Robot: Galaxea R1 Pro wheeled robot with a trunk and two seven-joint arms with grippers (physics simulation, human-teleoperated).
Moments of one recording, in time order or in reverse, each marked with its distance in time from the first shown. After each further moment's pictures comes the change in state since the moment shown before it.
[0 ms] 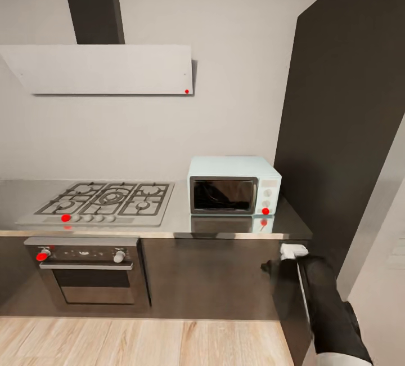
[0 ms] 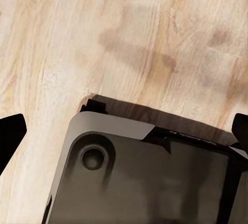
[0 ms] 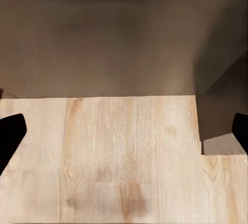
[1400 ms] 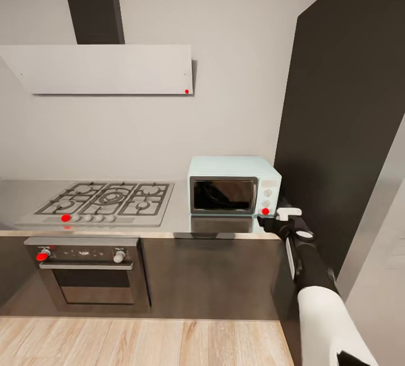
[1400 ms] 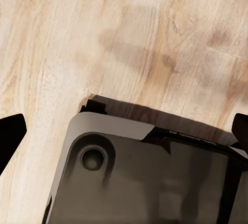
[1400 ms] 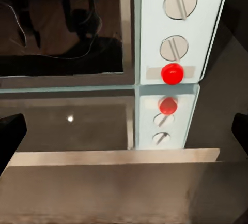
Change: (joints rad) left arm 0.000 -0.002 -0.001 0.000 -0.002 -0.003 0.001; right arm -0.310 0.016 -0.219 0.472 -0.002 -0.743 -0.126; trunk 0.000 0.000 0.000
